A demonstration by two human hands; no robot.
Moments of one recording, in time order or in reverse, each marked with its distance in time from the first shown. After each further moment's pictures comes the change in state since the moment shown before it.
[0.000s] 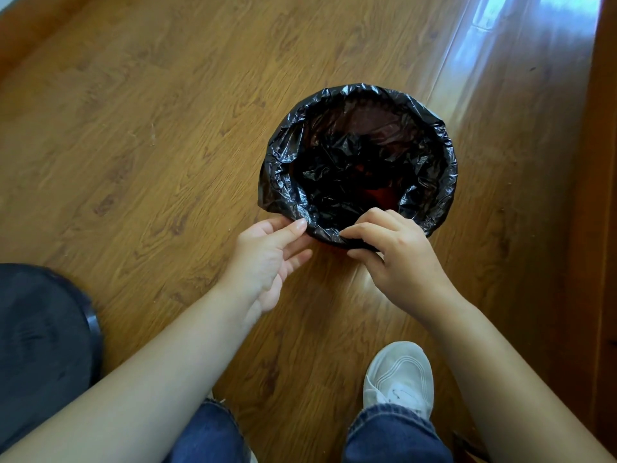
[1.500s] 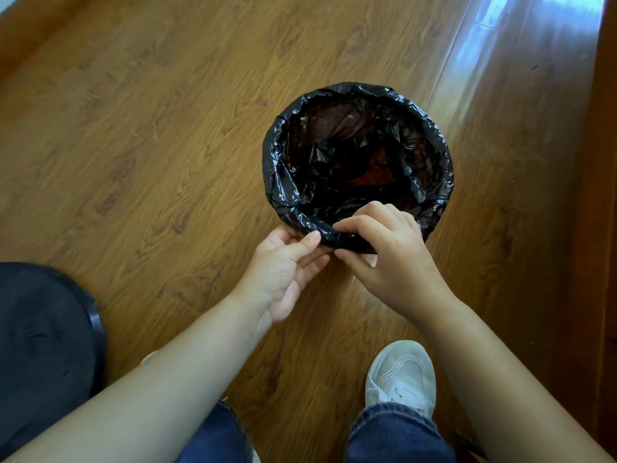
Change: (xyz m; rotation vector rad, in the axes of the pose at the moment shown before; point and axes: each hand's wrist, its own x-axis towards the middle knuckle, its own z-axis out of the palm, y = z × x) left_hand -0.002 -0.016 0.004 -0.140 -0.169 -0.047; right_hand 0.001 -0.009 0.005 -0.013 0.060 0.015
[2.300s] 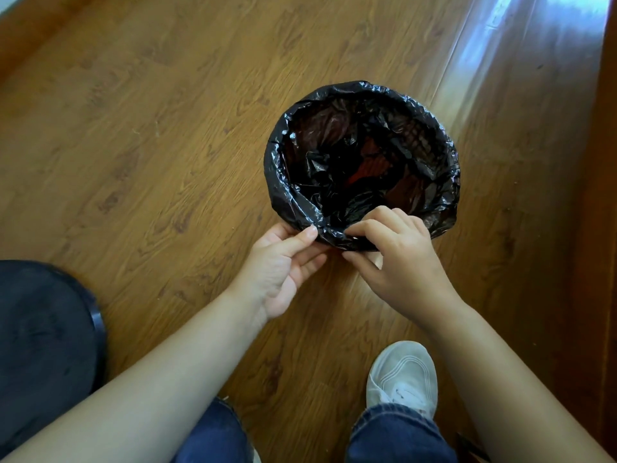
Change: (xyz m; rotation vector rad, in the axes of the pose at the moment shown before) left_hand 0.003 0.004 -0.007 0.022 -0.027 -0.003; right_hand -0.005 0.003 0.000 -0.069 -0.022 0.046
